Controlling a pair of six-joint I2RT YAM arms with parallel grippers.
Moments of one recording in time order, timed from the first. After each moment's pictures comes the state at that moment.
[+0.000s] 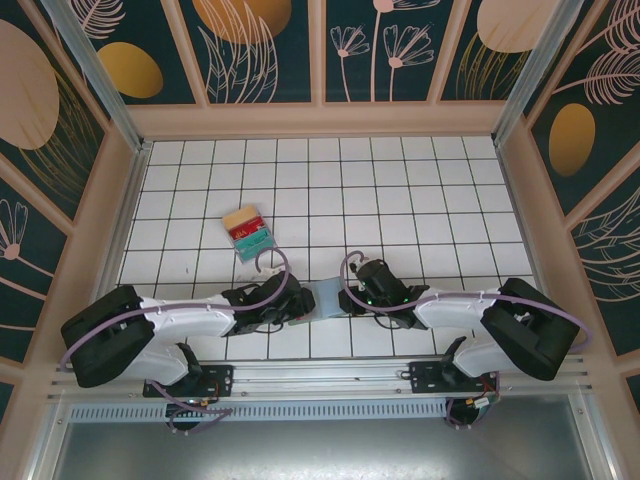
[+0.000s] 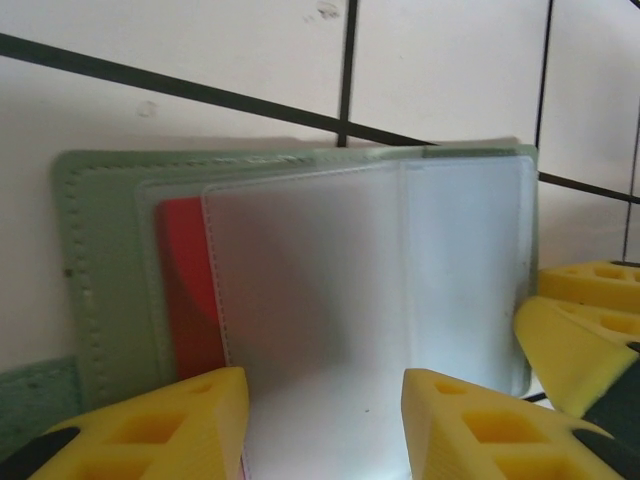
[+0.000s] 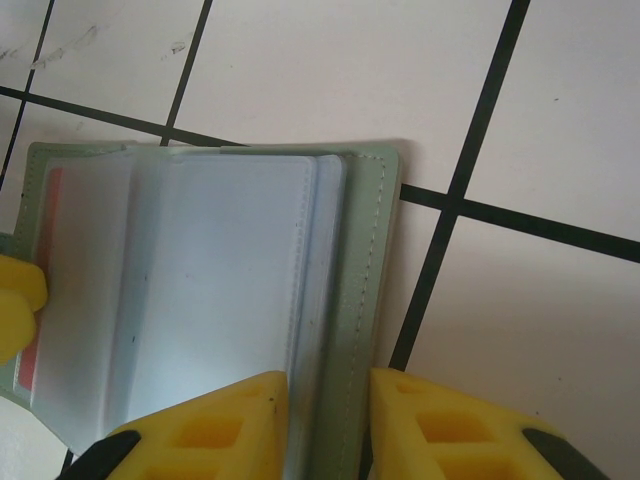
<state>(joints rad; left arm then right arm) -1.02 1.37 0.48 0.02 -0.07 -1.22 0.89 1.36 0.39 0.14 -0.07 0.63</state>
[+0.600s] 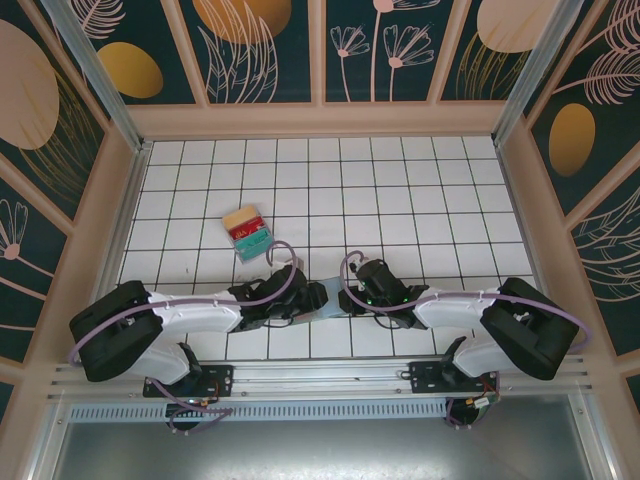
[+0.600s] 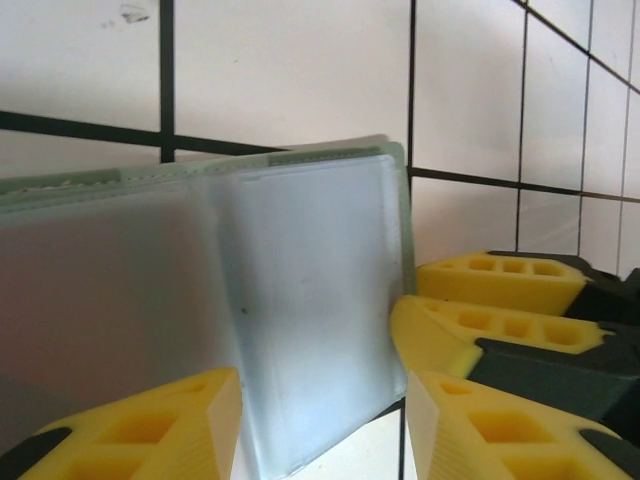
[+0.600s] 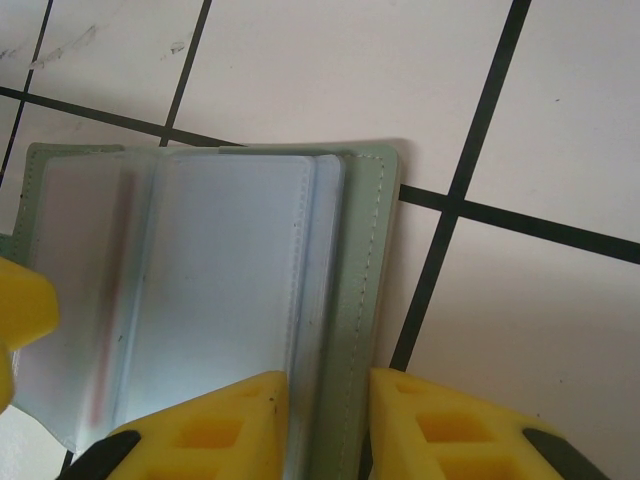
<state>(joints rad) -1.02 1.42 0.54 0.11 -0.01 -1.19 0.89 1.36 0.39 0.14 -0.07 0.63</state>
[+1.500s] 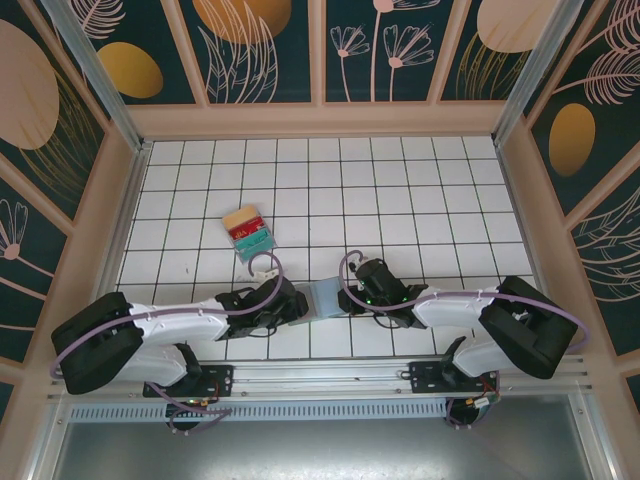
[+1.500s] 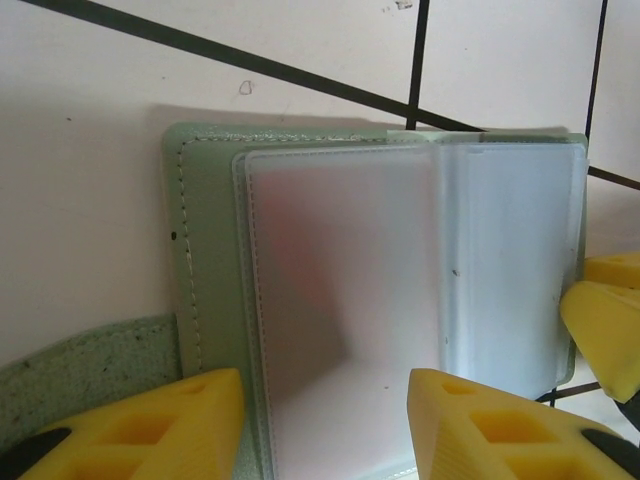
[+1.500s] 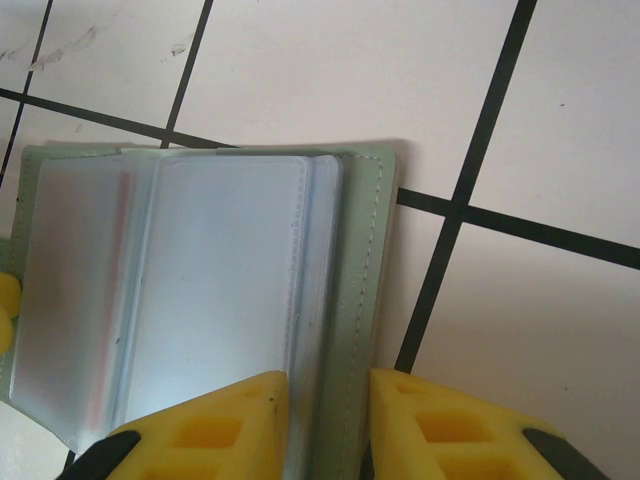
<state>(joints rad) -1.02 1.31 0.44 -0.06 -0.11 -1.24 0.89 1.37 0.40 0.14 -0.07 0.63</state>
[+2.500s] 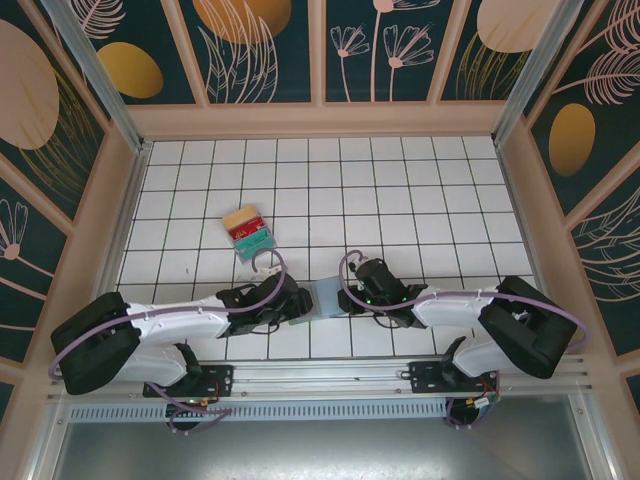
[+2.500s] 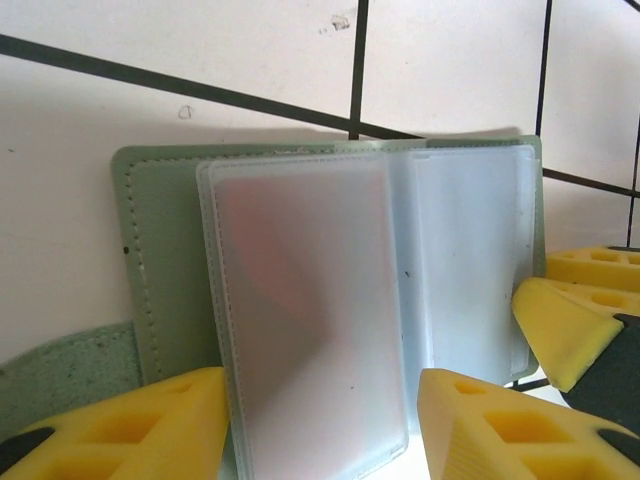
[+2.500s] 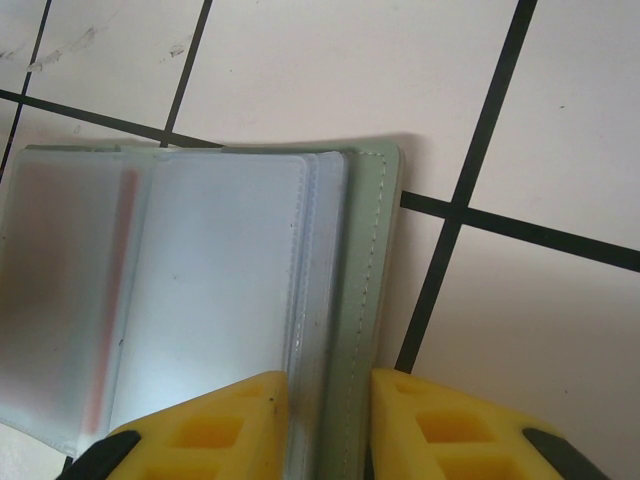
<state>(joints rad) -1.02 1.30 0.48 -0.09 -0.11 -1.20 0.89 1.38 0.40 0.14 -0.07 0.63</state>
